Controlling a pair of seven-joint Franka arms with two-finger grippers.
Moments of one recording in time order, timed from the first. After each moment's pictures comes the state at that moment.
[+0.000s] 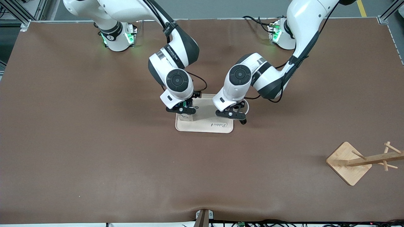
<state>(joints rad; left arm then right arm) -0.18 0.55 -0.56 -1.77 0.28 2.17 -0.68 0.75 0.56 -0.07 -1.50 0.22 1.80 0.71</state>
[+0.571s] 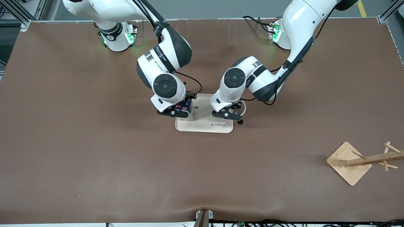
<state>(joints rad) -0.22 0.58 -0.56 -1.75 0.29 2.17 -0.68 0.69 0.56 -0.07 -1.40 0.30 1.67 0.71</state>
